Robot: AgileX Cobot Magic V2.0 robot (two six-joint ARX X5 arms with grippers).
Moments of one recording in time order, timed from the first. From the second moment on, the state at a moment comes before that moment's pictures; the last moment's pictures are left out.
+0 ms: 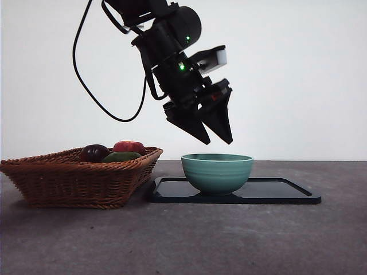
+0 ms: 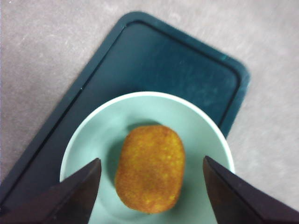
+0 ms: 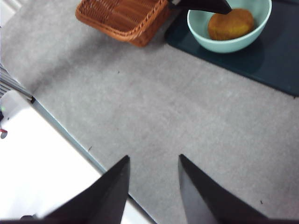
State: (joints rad) left arm -0.65 2.08 1.75 -0.60 0.26 0.36; right arm 0.37 0.64 0.84 -0.97 -0.47 0.06
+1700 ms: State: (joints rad) left arm -0.67 2.18 1.76 -0.59 0.20 0.39; right arm 0.37 0.64 0.84 -0.98 -0.47 0.06
